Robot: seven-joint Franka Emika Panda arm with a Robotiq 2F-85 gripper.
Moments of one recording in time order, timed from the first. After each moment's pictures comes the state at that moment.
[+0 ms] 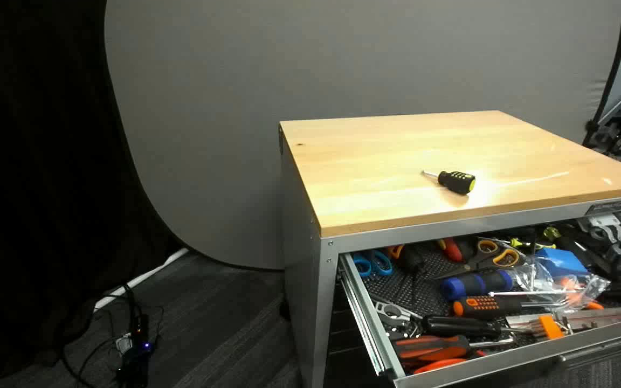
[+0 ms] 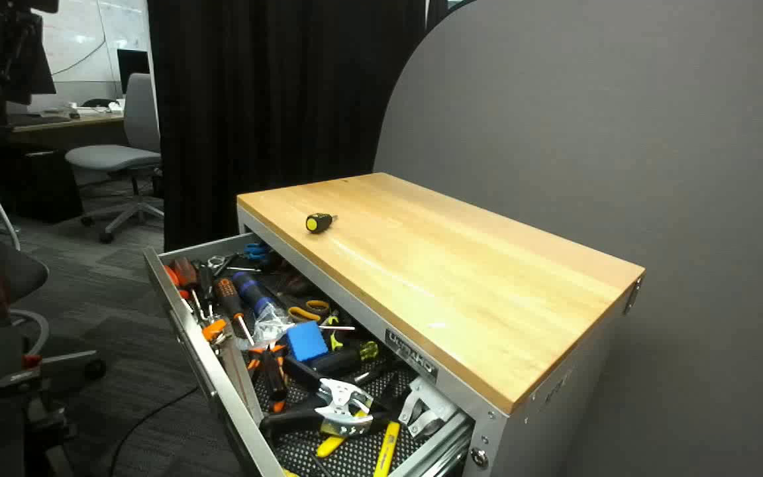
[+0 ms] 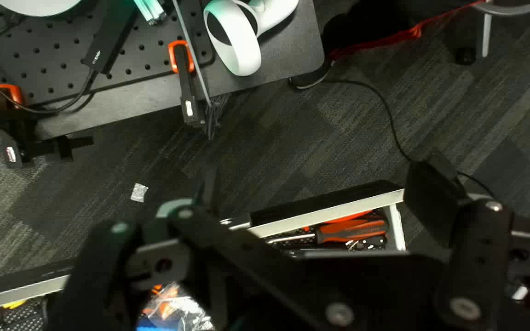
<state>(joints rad) 0.17 -0.57 0.29 -2.49 0.34 1.73 0.49</state>
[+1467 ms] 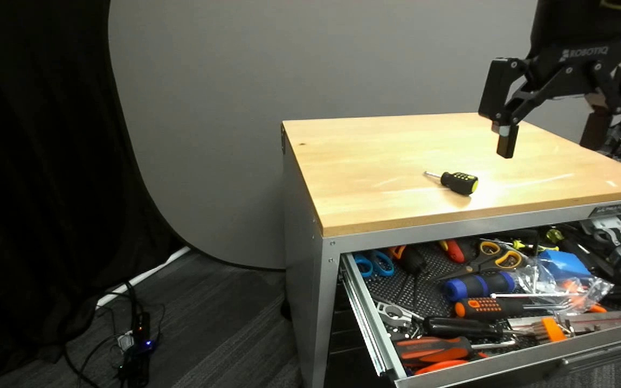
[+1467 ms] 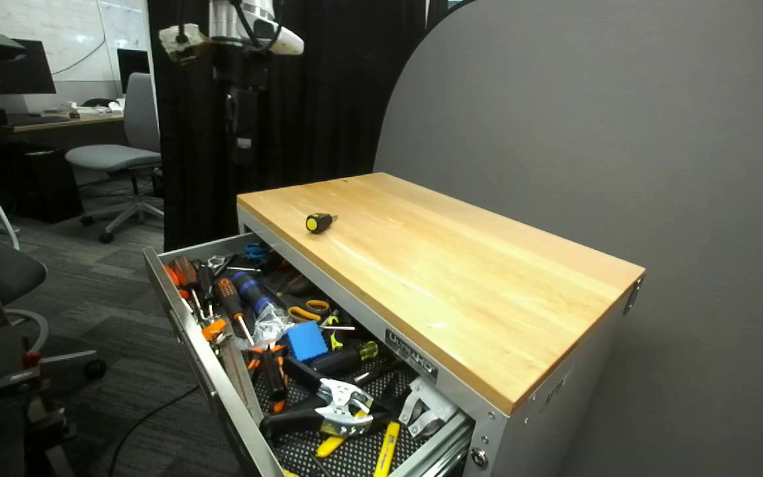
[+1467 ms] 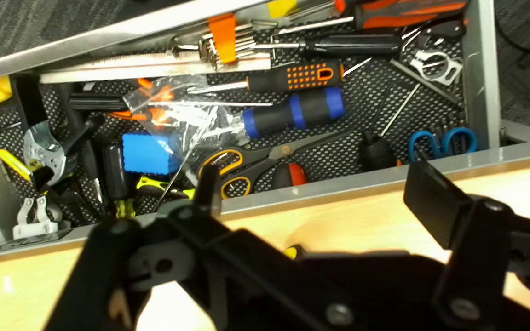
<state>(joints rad) 0.14 0.20 0.26 -1.91 -0.13 1.91 0.68</state>
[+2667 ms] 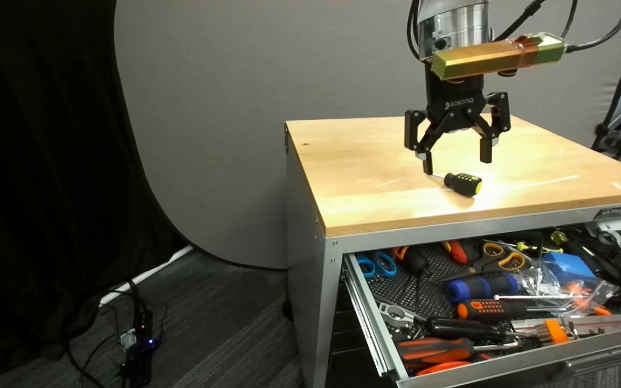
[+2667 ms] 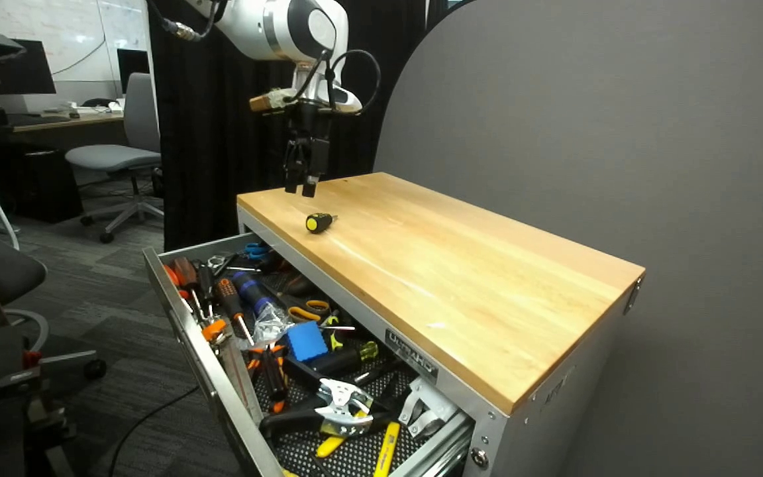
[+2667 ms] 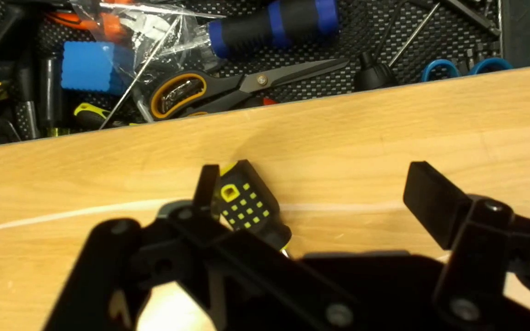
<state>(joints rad) 0.31 0.77 0.07 -1.20 -0.13 1.63 0.54</state>
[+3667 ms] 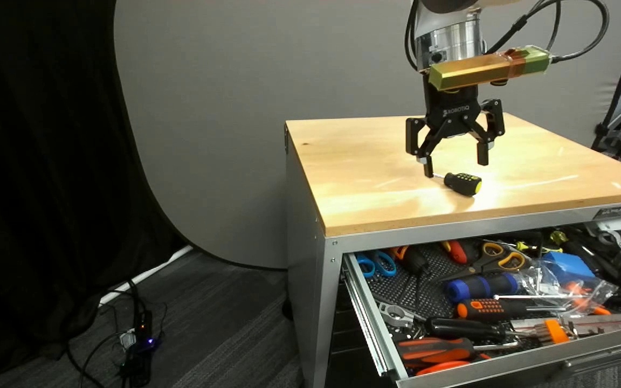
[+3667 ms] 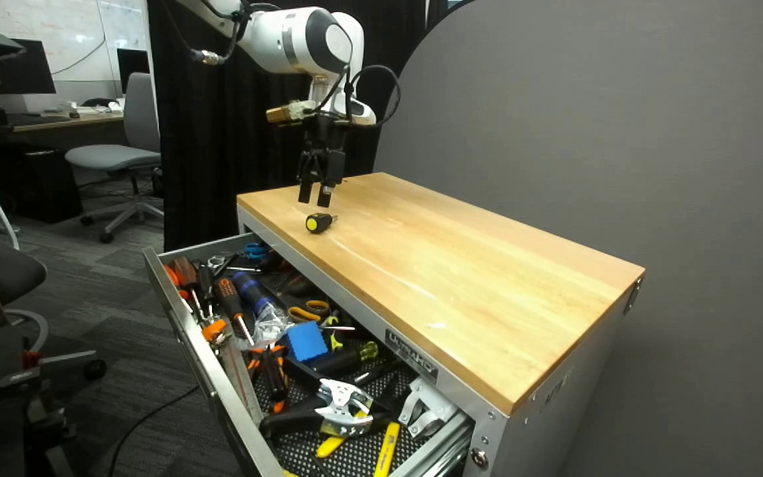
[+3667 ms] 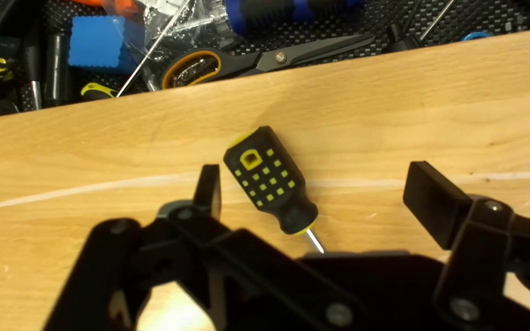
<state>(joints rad) 0.30 0.89 0.03 -1.04 -0.13 1.56 0.49</state>
